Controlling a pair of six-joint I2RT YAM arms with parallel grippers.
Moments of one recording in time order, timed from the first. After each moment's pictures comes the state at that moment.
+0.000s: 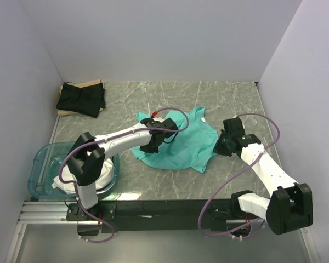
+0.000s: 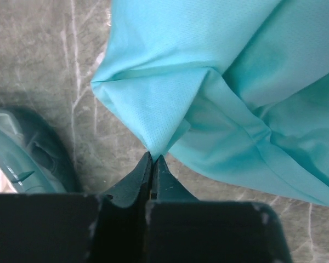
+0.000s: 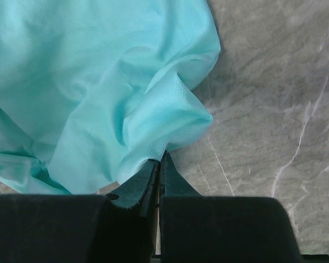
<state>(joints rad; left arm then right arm) -0.90 1.81 1.40 -1.00 -0.49 -0.70 0.21 1.12 0.74 -0.64 0.03 0.67</state>
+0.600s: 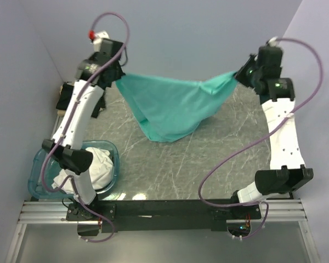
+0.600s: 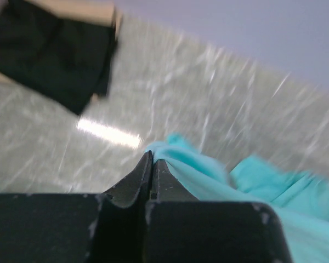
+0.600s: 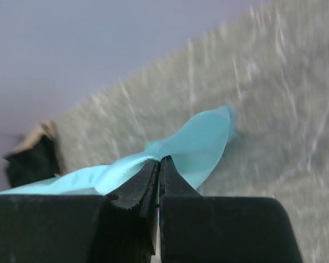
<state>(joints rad) -0.42 1.85 2.26 -1.12 -0.54 -0.57 0.05 1.49 1.81 -0.85 0.04 0.56</state>
